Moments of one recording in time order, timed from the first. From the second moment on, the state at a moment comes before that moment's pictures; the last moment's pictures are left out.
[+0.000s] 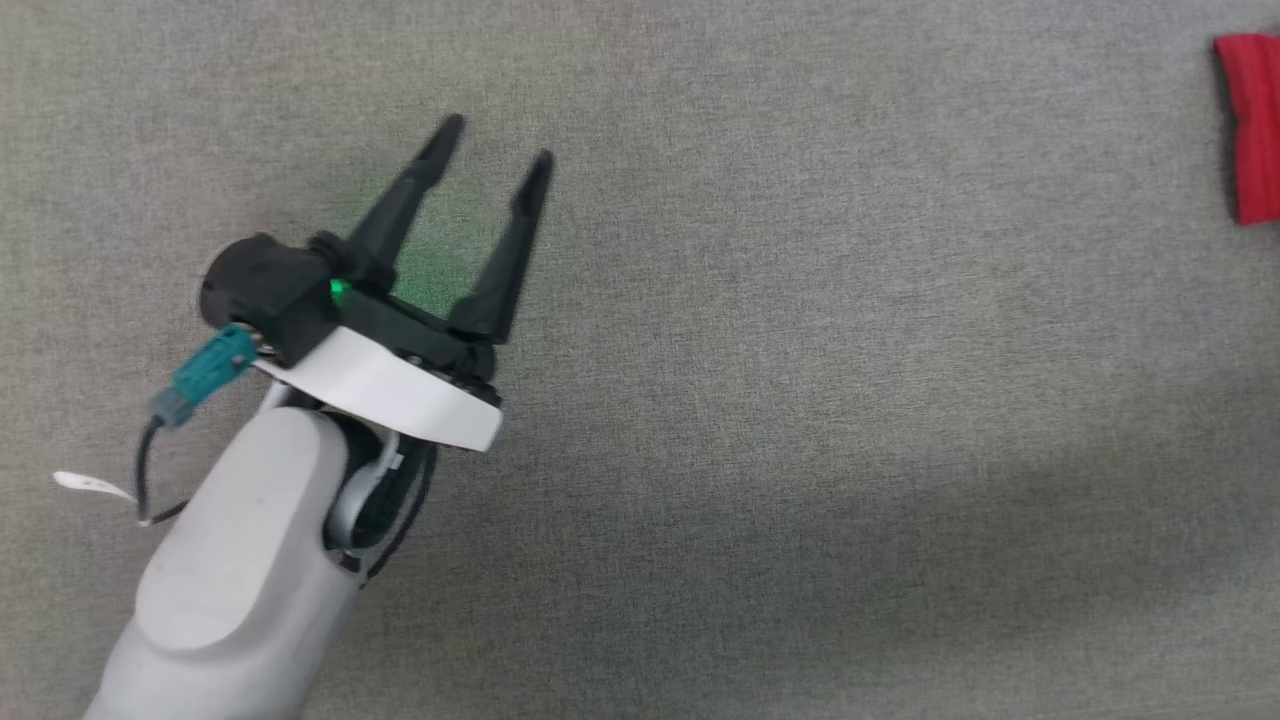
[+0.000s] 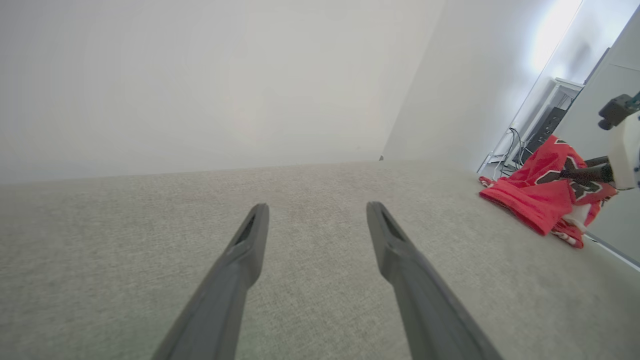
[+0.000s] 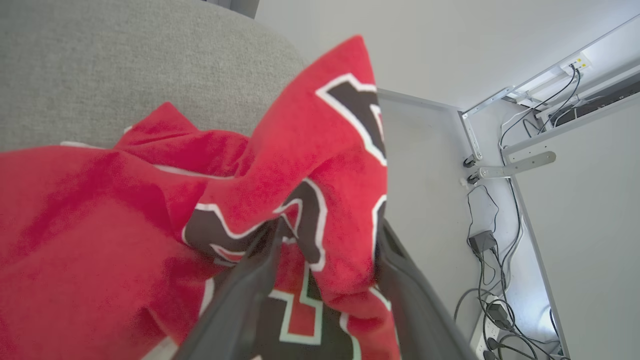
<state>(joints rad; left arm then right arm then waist) -0.59 0.33 -0.46 0.17 -0.54 -0.13 -0.26 -1.01 -0.66 -0.08 0.91 0.05 0.13 0.29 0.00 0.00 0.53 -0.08</state>
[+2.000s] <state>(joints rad) 0.10 0.25 0.03 0.07 -0.45 -0.13 -0.26 -0.12 -0.21 -0.05 0.28 0.30 0.13 -0.26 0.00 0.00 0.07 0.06</state>
